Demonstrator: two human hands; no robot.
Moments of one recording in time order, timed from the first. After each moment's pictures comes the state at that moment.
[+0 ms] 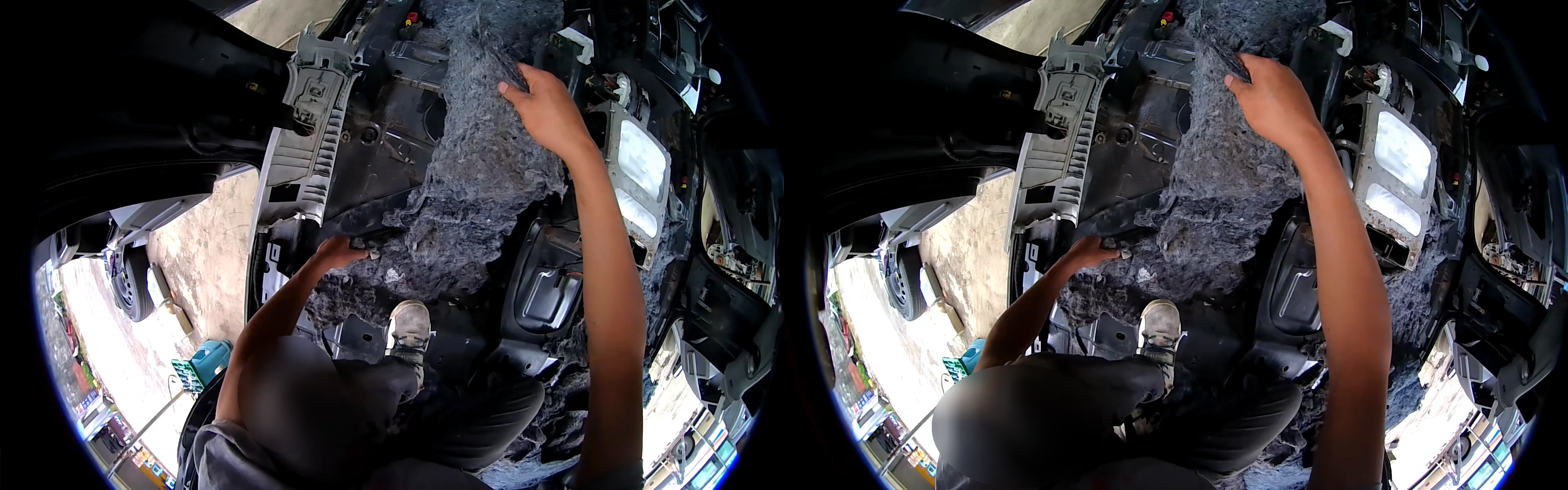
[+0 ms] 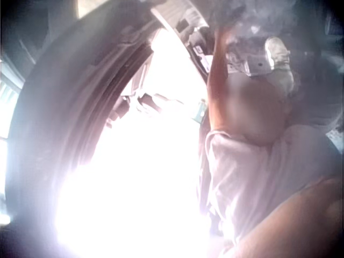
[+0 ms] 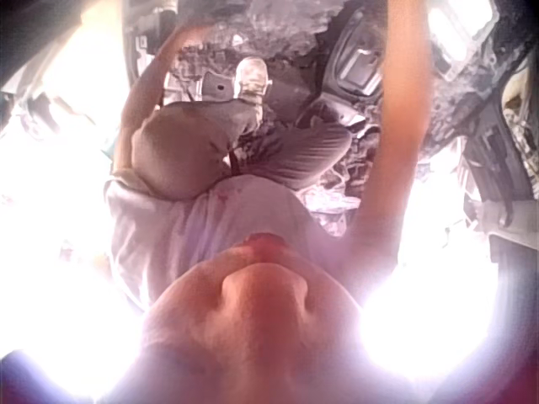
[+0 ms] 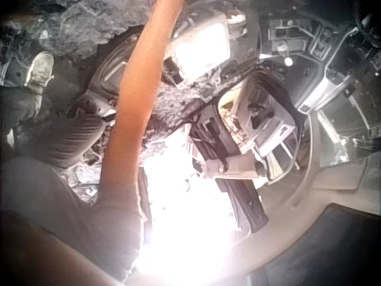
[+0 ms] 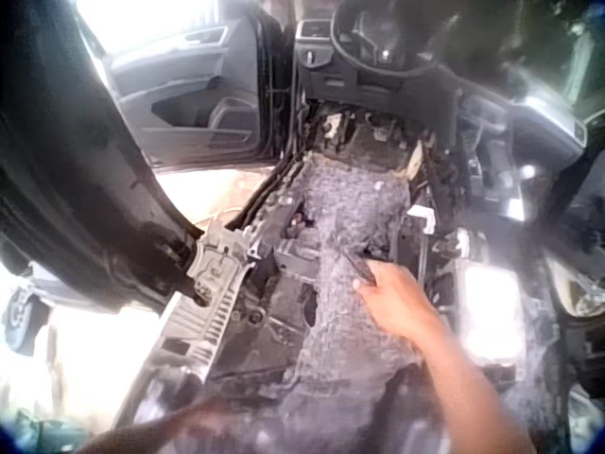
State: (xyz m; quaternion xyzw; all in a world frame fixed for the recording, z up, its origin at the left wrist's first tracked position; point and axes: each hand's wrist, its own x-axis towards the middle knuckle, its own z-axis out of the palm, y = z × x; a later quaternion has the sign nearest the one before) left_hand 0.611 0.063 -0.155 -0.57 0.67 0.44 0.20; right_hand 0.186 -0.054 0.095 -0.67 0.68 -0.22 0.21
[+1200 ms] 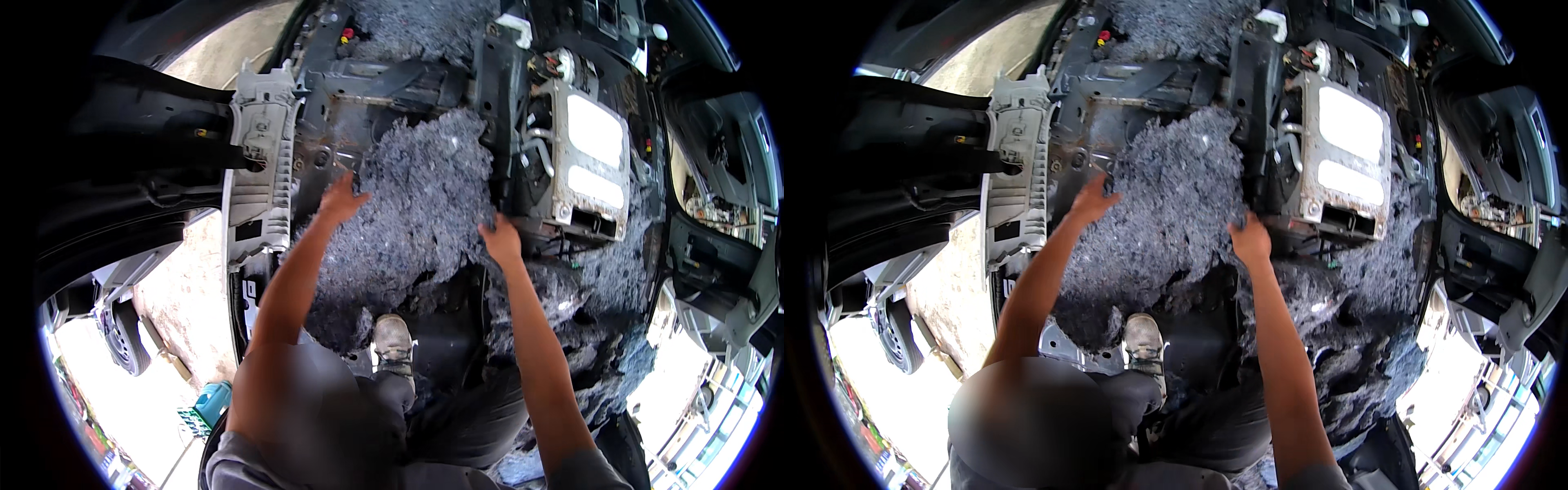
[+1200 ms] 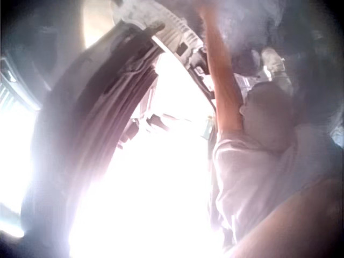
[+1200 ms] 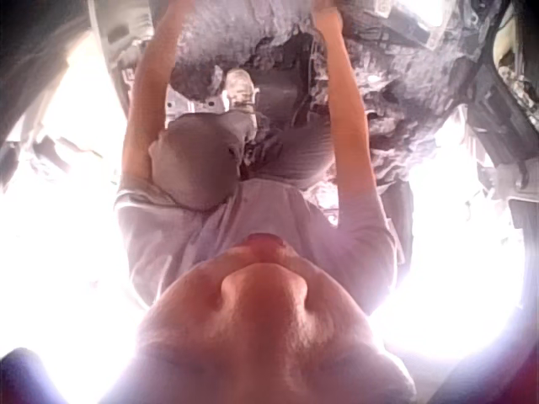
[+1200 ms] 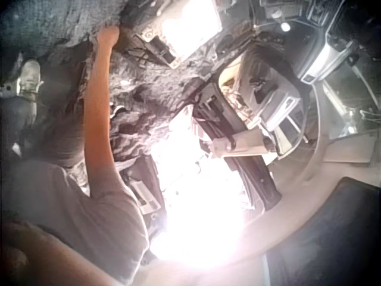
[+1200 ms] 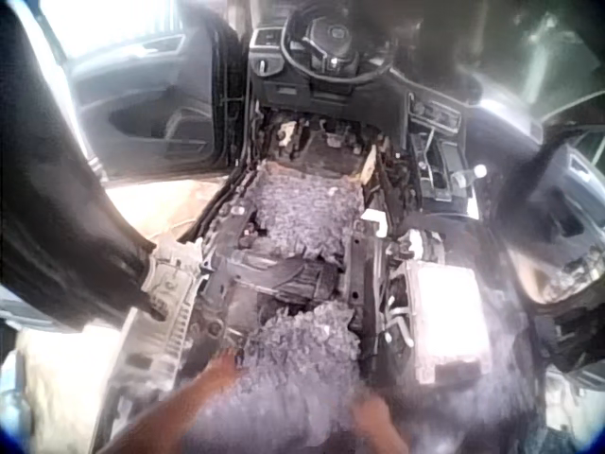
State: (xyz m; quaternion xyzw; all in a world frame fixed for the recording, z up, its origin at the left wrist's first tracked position) left_hand 0.470 -0.060 -0.203 -0.53 0.79 0.30 0.02; right_hand 0.133 0.171 -0.132 -0.39 0.87 -0.11 0.28
